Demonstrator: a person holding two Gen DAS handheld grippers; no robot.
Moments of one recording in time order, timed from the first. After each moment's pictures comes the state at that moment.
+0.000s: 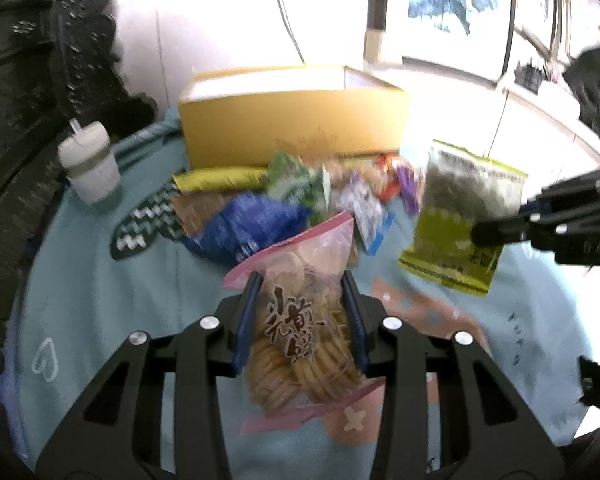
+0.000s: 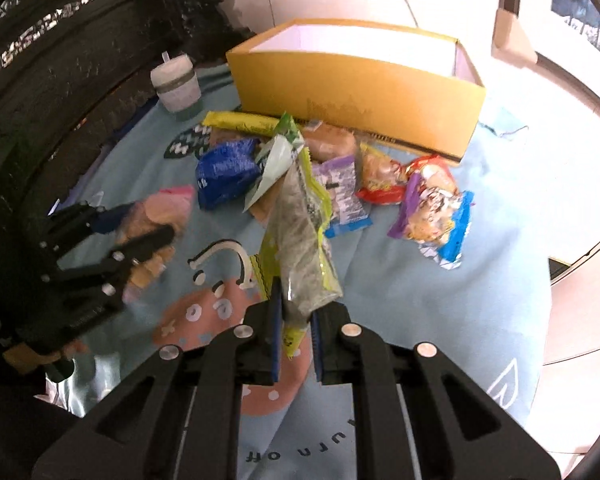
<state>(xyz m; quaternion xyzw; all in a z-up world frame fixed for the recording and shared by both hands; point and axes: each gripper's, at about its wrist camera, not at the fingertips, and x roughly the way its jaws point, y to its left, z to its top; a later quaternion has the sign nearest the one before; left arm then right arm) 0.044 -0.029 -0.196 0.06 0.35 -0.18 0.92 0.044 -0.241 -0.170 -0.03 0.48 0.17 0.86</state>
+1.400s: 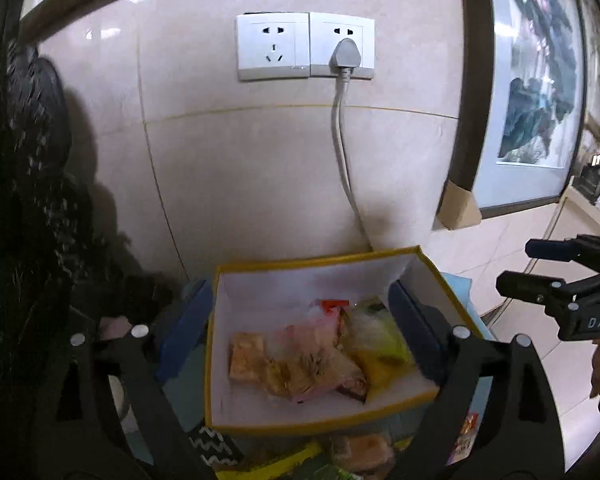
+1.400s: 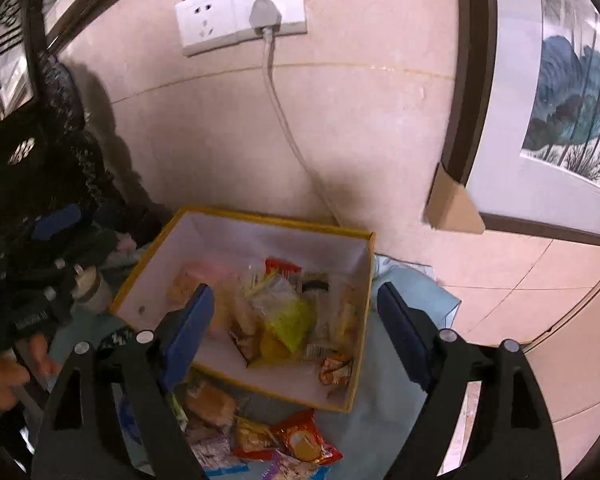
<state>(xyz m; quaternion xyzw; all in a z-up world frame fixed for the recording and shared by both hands) 0.284 -0.076 -0.030 0.03 0.26 -0.13 0.96 0.263 -0.303 -0.035 -0.02 0.37 0.09 0.92</state>
